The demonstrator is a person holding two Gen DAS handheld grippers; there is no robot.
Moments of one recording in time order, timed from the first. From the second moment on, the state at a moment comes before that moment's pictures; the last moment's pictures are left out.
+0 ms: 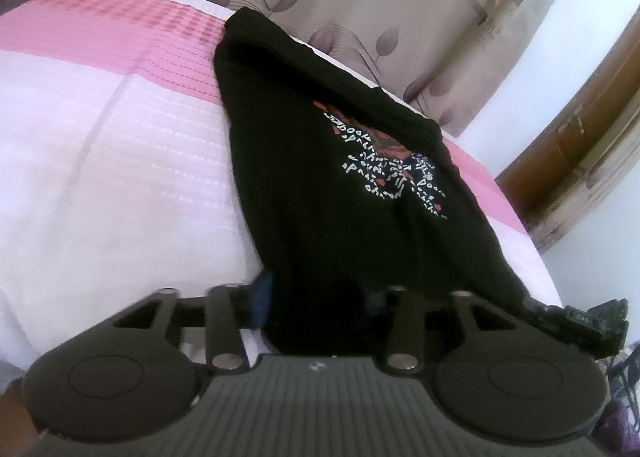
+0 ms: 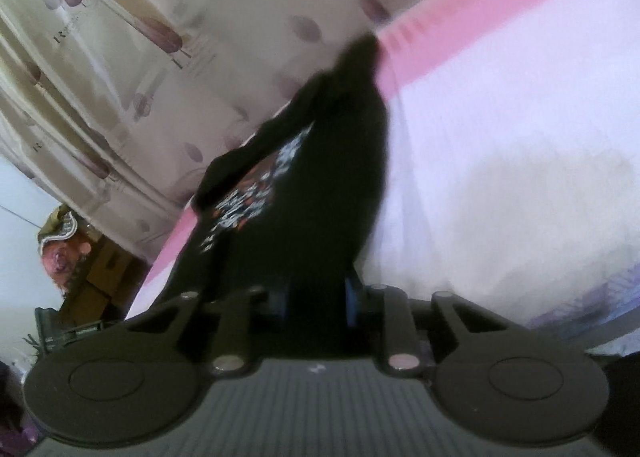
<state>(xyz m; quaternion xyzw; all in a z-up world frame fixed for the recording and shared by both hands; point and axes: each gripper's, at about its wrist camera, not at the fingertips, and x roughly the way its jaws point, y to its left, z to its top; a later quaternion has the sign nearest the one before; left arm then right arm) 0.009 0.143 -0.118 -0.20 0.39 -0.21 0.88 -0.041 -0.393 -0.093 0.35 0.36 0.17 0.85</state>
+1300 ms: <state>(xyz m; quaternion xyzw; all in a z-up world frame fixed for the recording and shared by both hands) 0.020 0.087 -0.109 -0.07 0.40 -0.14 0.90 -0.030 -0.366 -0.094 0.32 0.35 0.17 0.86</state>
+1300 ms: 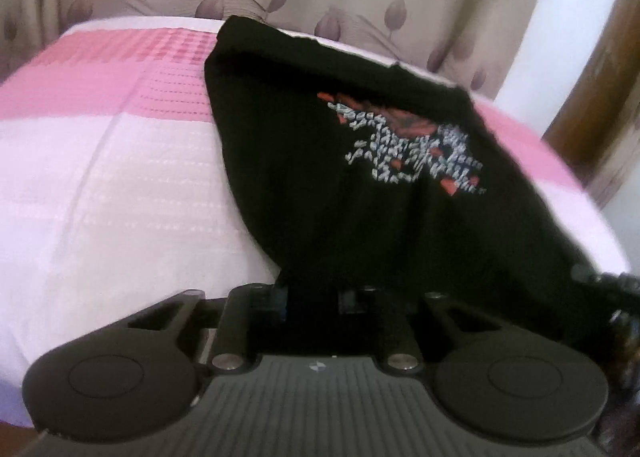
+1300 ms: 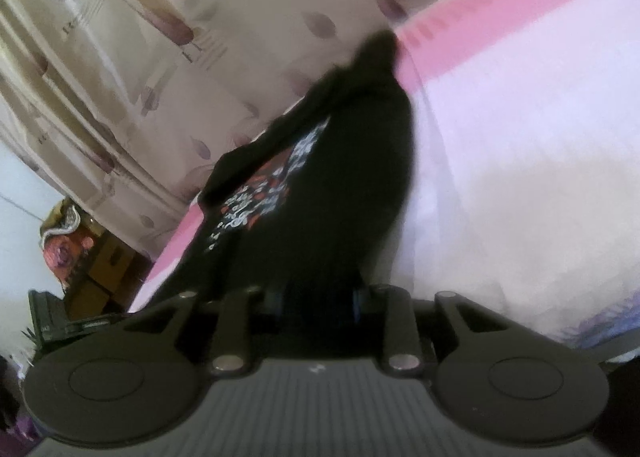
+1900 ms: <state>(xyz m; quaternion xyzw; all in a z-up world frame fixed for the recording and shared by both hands) 0.008 0.060 -0.080 0.02 0.34 -0.10 0.94 -0.032 -0.380 -0.083 0.43 0.29 0.20 0.83</state>
